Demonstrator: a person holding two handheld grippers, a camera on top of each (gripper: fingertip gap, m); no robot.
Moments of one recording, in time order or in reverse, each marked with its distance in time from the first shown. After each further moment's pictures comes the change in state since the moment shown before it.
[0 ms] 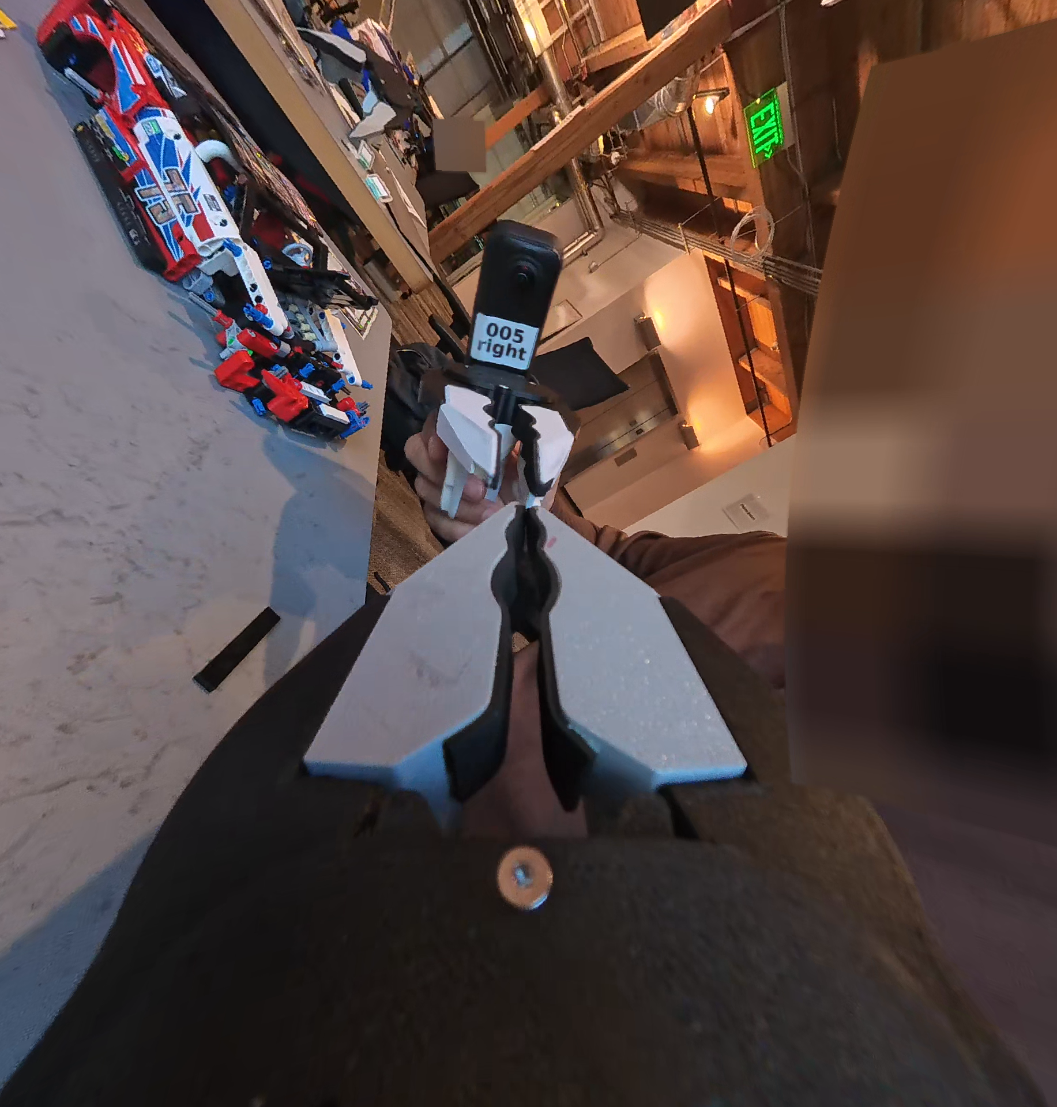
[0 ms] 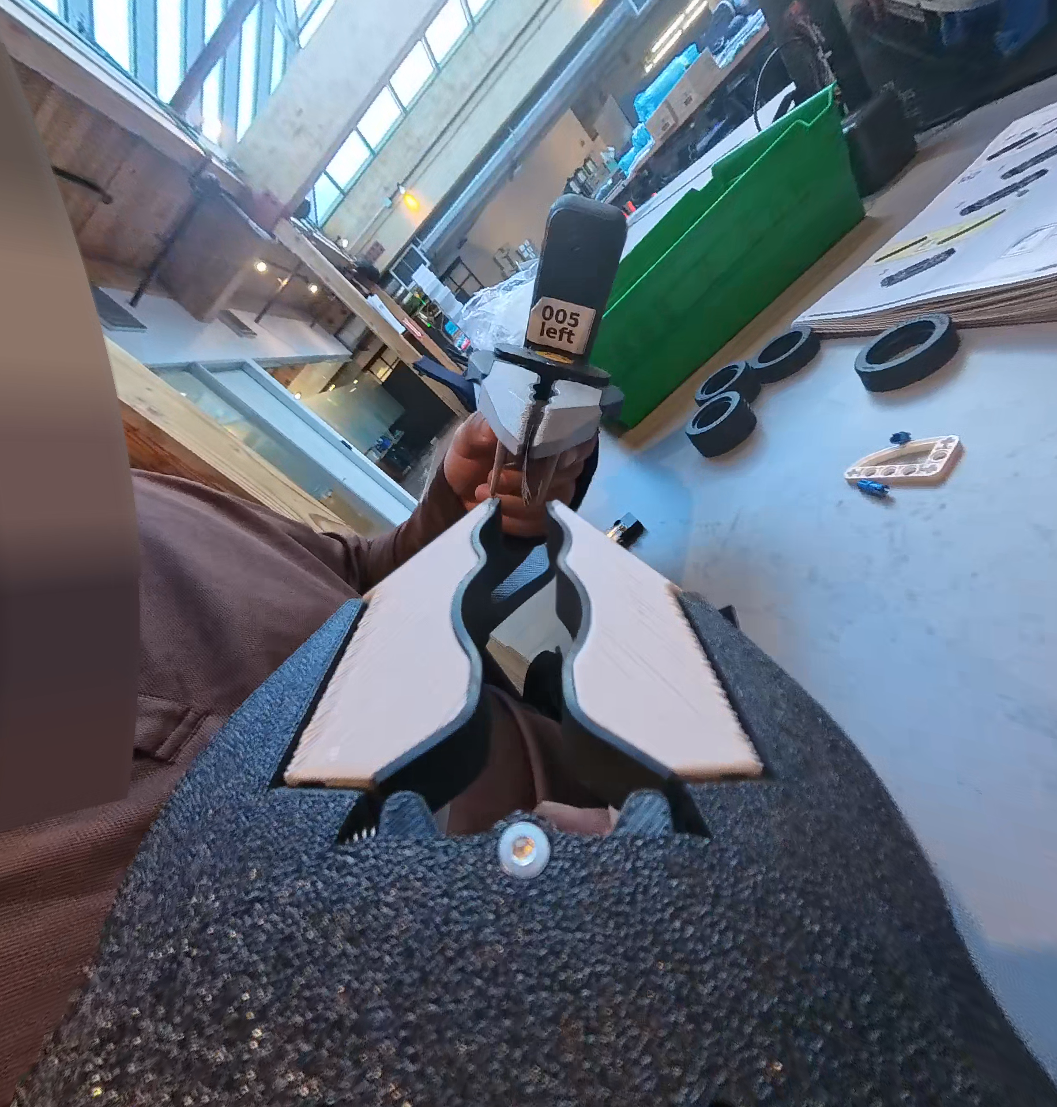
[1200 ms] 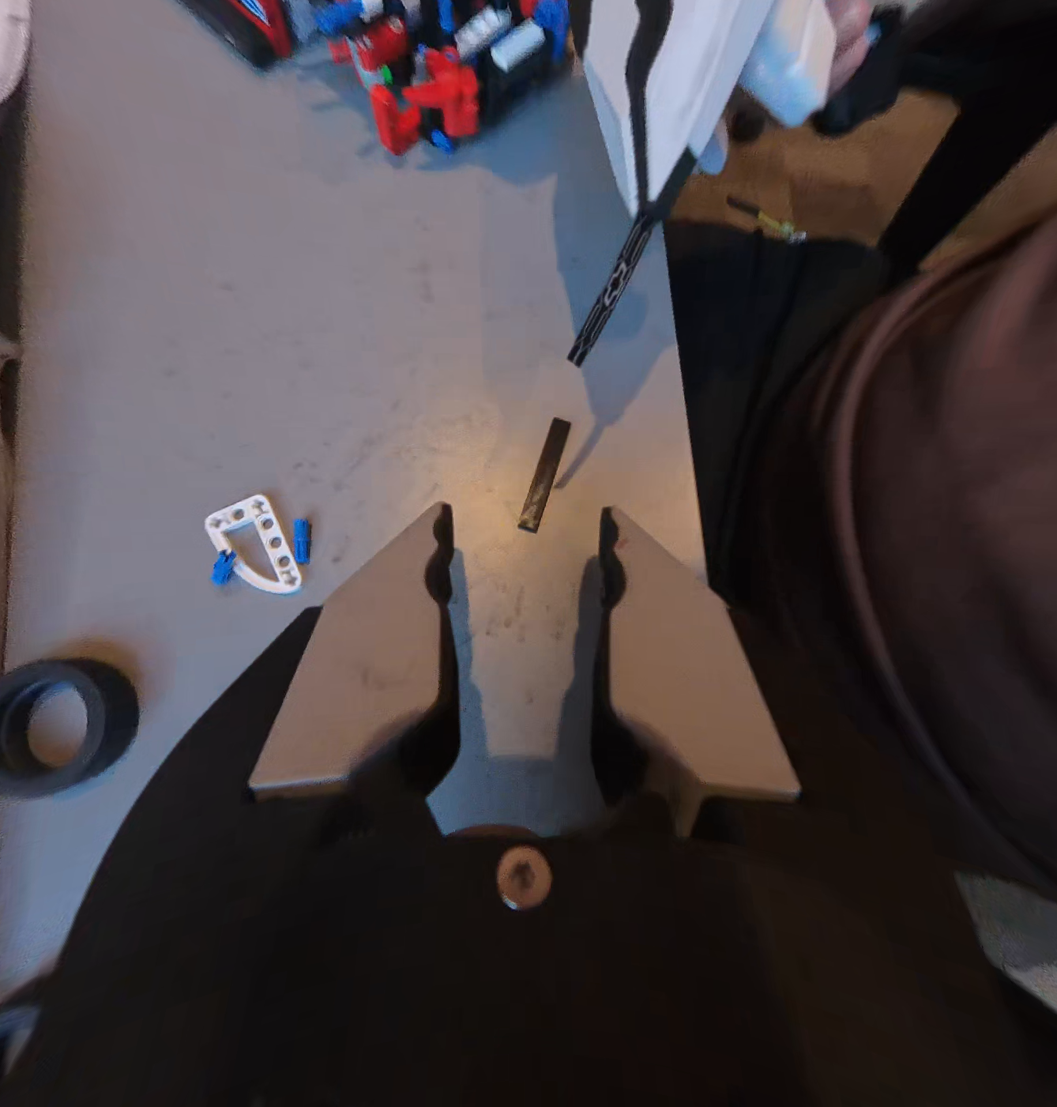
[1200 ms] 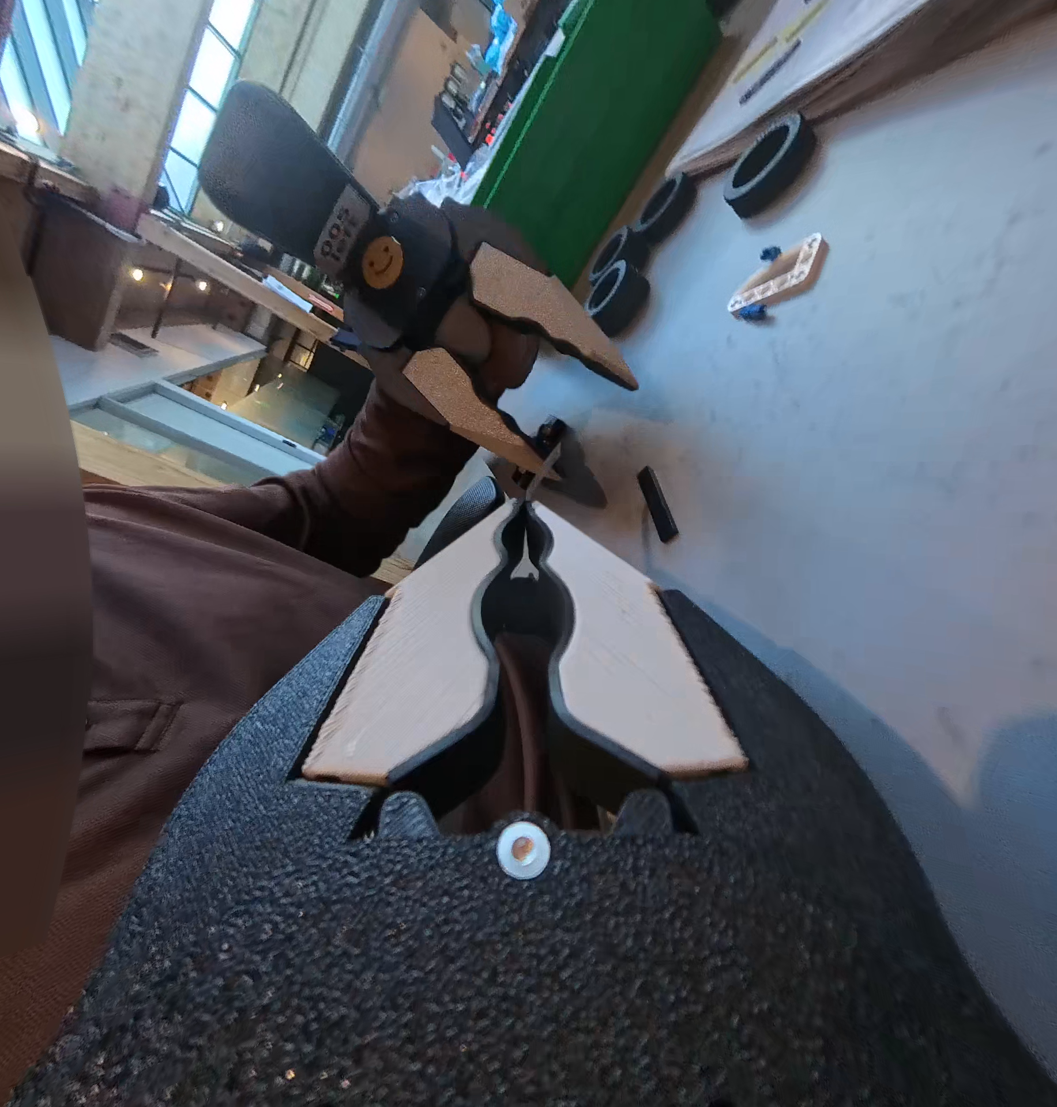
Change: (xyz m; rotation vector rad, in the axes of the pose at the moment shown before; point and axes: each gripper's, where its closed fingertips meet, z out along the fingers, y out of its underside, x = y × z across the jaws) left arm -0.094 0.043 -0.022 -0.744 -0.559 0.804; right arm 0.035 0.037 -0.027 -0.107 0.178 0.201
